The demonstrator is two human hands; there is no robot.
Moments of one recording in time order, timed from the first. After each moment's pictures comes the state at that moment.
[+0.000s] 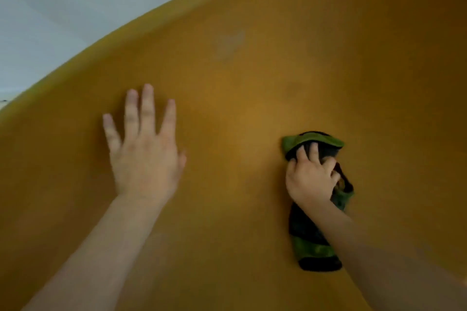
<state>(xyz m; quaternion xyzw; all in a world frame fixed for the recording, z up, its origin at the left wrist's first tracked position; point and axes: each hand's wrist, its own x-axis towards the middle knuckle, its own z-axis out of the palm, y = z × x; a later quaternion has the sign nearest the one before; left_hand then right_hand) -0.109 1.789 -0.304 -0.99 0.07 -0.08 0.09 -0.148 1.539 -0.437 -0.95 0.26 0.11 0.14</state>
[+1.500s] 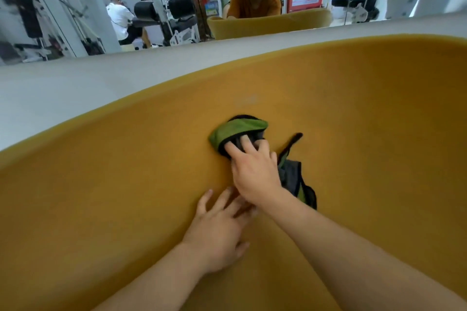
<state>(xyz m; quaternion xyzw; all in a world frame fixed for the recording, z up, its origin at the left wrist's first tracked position) -0.107 1.751 -0.399 -0.96 0.25 0.06 0.10 -0.036 1.636 -0.389 -0.96 -0.12 -0.19 0.15</state>
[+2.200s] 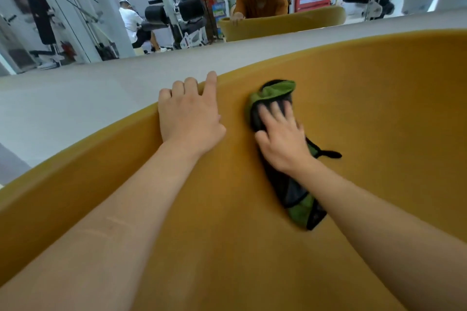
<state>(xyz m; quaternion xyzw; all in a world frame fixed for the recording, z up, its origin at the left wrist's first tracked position) -0.017 1.796 -0.261 -0.95 0.02 -0.30 0.12 0.008 1.629 -0.349 -0.95 -0.08 -0.19 0.25</state>
